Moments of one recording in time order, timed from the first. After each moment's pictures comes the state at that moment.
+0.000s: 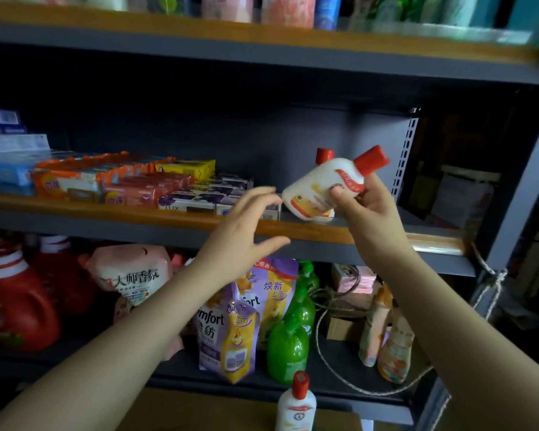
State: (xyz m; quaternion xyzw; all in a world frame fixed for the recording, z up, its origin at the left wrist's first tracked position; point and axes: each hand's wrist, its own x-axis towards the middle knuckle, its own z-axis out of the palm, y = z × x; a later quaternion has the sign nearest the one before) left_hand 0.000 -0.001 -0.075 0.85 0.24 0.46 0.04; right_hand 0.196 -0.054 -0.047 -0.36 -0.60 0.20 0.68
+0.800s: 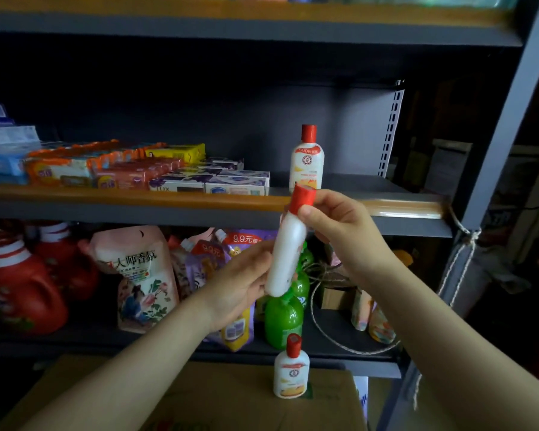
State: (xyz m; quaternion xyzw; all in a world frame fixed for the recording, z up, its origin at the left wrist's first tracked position) left_hand 0.006 -0.047 -0.145 0.59 0.08 0.35 0.72; right_hand 0.161 -0.116 -0.075 -0.39 -0.62 0.30 0.61
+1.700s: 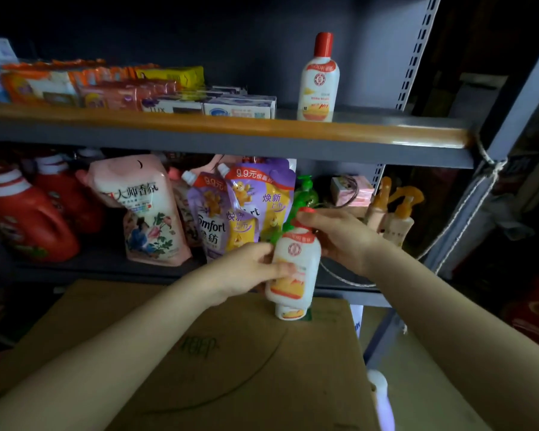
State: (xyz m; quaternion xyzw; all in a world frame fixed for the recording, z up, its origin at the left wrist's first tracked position) left_hand -0.001 -0.074 -0.206 0.71 0.32 0.20 0.59; right_hand 0.173 -0.107 -0.170 -0.54 -0.45 0.53 0.49
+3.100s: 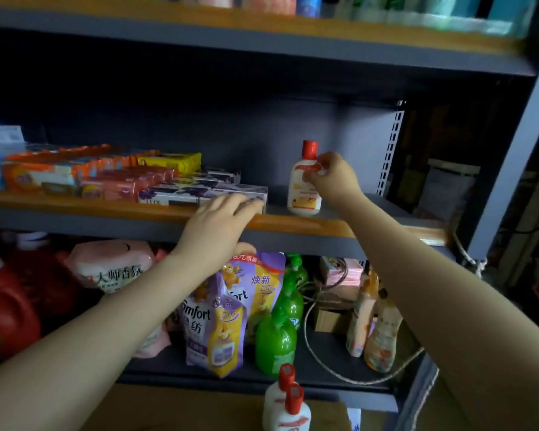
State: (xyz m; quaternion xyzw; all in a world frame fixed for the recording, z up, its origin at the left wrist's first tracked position) left_hand 0.000 0.017 -0.080 0.87 0.35 0.29 -0.21; right_hand 0.221 0.023 -0.016 -0.67 -0.56 0.00 0.48
